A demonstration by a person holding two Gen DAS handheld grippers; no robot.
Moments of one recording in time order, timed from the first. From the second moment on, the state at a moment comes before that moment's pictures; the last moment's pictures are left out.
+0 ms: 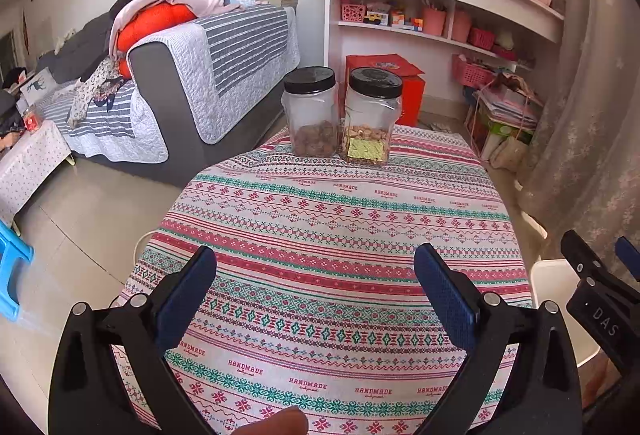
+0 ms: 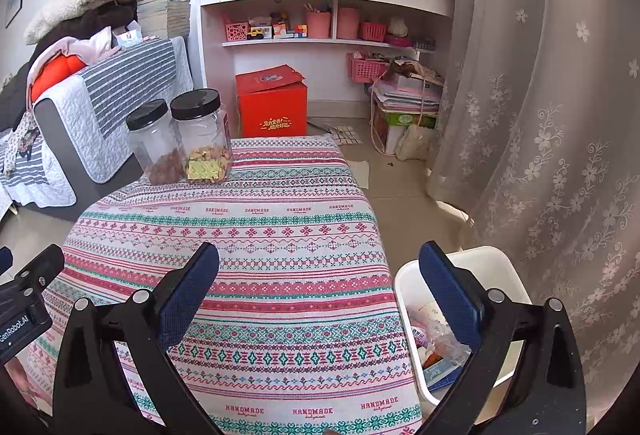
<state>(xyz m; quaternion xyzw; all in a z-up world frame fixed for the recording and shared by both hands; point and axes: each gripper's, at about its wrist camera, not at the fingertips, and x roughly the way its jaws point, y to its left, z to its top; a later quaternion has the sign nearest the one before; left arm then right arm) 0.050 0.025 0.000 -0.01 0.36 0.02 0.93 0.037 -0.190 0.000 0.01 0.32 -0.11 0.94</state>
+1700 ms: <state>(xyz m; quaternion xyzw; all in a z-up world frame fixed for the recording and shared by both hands) 0.049 0.026 -0.005 -0.02 0.36 0.03 0.93 0.039 -0.177 0.000 0.01 0.32 -0.10 0.94</state>
